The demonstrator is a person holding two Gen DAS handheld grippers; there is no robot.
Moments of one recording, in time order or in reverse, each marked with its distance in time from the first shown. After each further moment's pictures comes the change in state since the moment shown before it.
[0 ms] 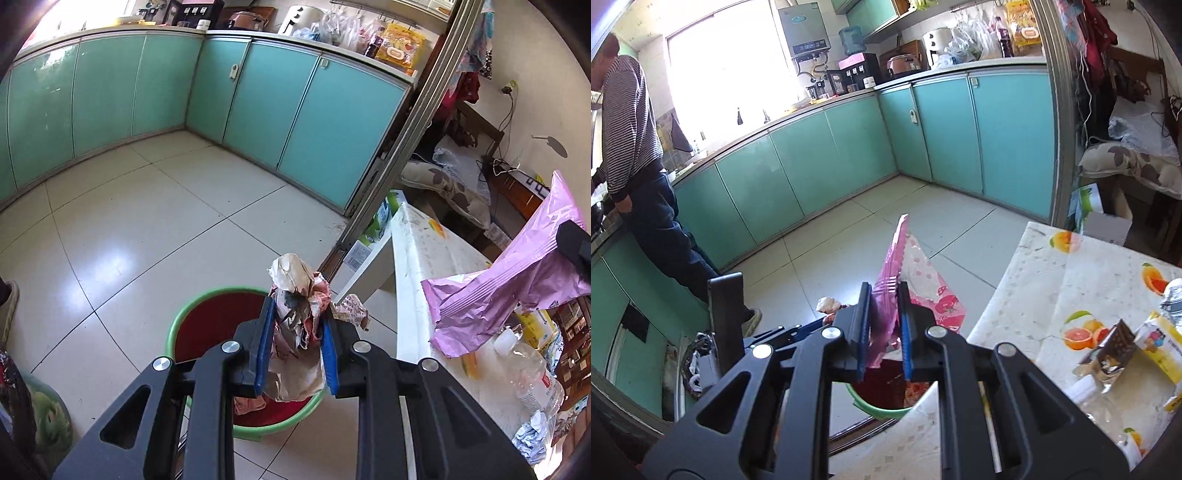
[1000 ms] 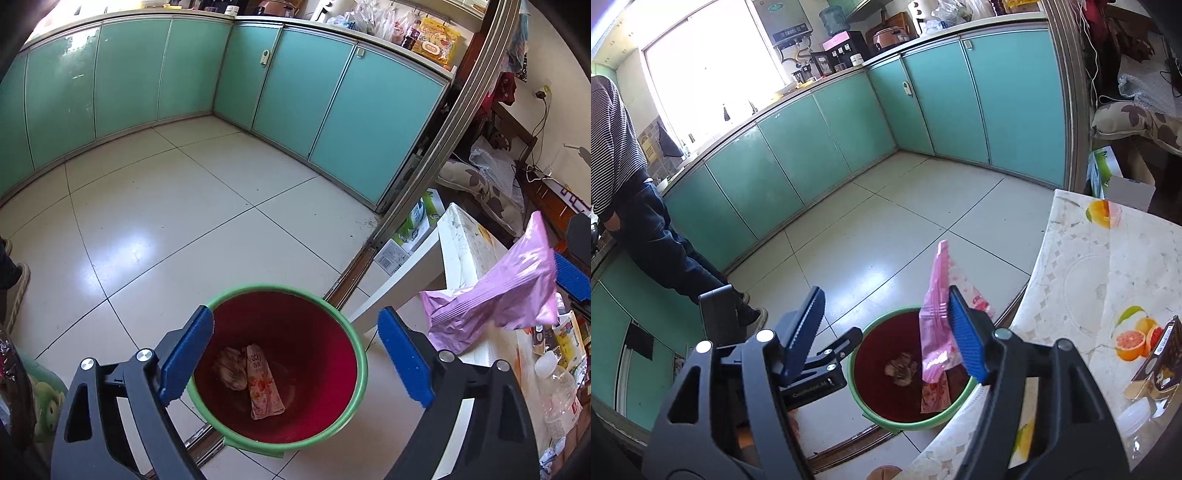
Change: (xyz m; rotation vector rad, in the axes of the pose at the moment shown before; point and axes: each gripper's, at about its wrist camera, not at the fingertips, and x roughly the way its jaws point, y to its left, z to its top) left arm 0.045 0.020 0.011 -0.057 0.031 0.089; right arm 0.068 -0.019 0.004 0.075 0.086 0.029
